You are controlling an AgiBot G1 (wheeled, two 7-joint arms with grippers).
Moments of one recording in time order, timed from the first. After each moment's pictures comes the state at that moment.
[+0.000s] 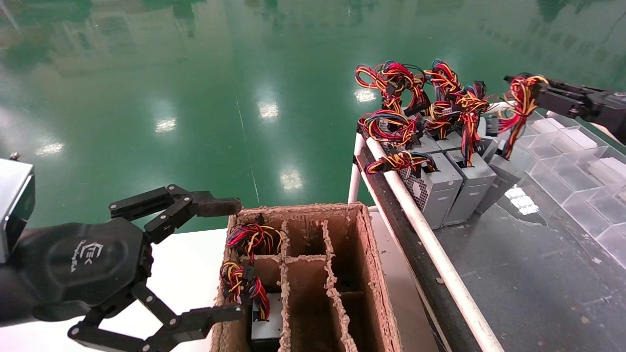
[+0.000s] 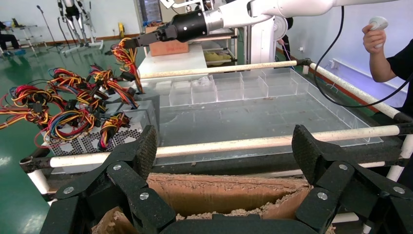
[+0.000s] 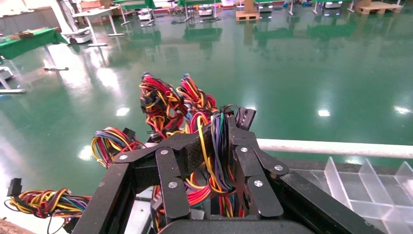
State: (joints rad) left arm -1.09 0.59 0.33 -1.28 0.70 1.48 -0.16; right arm 1.75 -0.81 -0.43 -0.01 -1.03 -1.20 -0.08
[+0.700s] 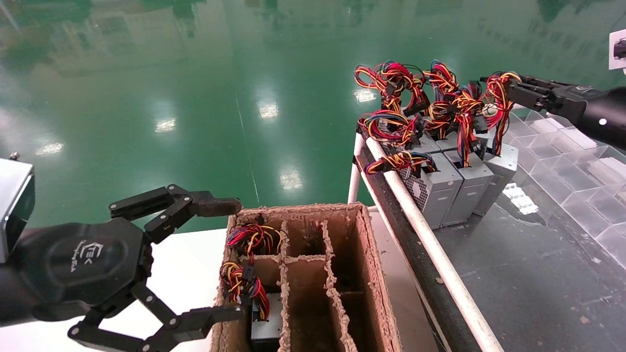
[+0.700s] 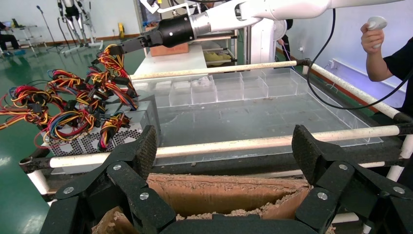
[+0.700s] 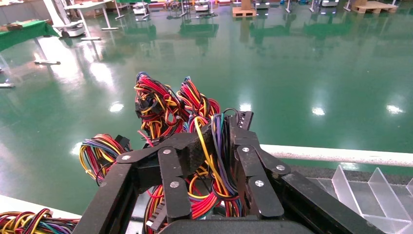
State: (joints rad) left arm -1.09 0.59 0.33 -1.28 0.70 1.48 -0.16; right arm 1.75 -0.88 -0.44 0.00 -1.05 -1.11 -0.08
